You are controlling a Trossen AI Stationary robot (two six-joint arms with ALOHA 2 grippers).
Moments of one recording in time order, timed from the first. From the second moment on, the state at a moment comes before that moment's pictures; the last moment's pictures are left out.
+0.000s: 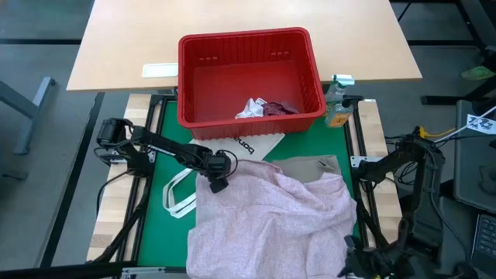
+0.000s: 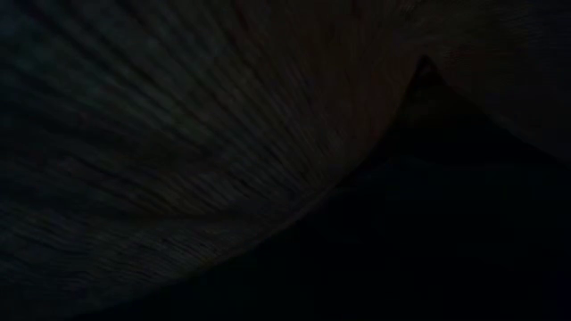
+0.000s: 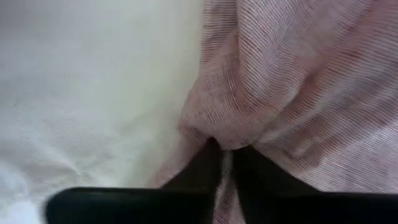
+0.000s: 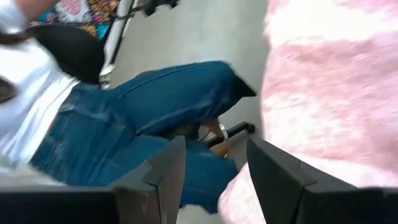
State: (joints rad) left arm -0.05 1.65 0.87 -0.55 -0.15 -0.57; right arm 1.20 1.54 1.56 -0.77 0.37 1.01
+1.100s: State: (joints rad) left arm -0.21 1.65 1.05 -0.83 -0.17 -0.58; right arm 0.56 1.48 1.41 -1.58 0.12 0.54
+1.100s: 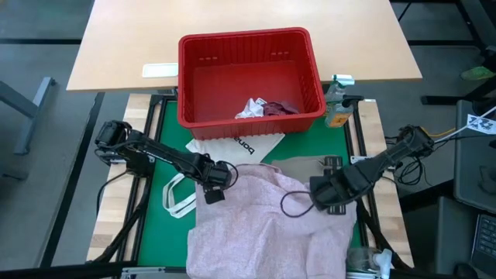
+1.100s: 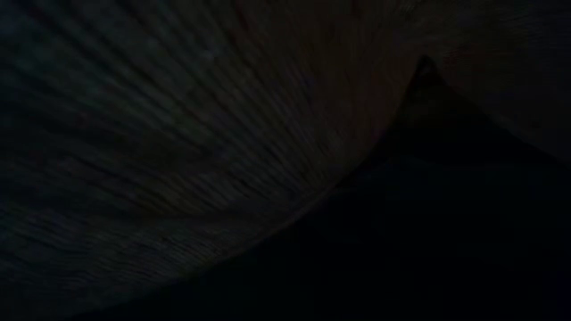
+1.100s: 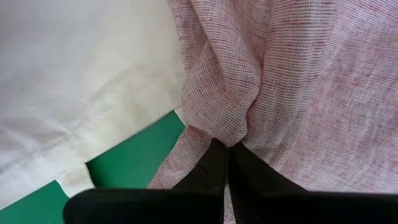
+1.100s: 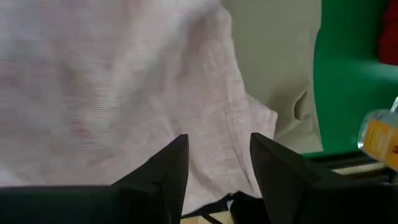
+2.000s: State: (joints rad) left arm -0.21 1.65 1.05 -0.82 -0.17 -0.58; right arm 0.37 1.31 1.07 -1.43 -0.09 0.41
